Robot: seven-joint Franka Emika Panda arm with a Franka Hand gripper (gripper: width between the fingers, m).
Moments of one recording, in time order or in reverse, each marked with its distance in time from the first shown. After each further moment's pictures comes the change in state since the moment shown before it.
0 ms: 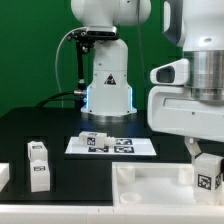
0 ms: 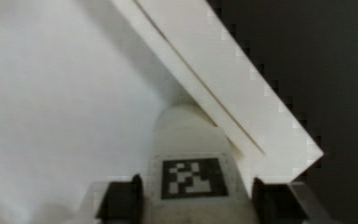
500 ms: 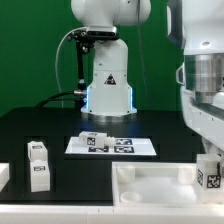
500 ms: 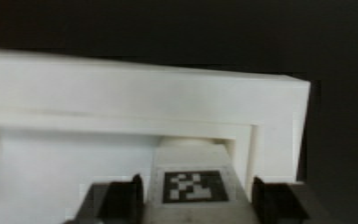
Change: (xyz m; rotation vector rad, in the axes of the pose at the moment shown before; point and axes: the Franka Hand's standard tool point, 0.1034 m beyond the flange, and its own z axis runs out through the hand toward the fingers) arm -0.004 -0.010 0.003 0.035 -0.051 0.764
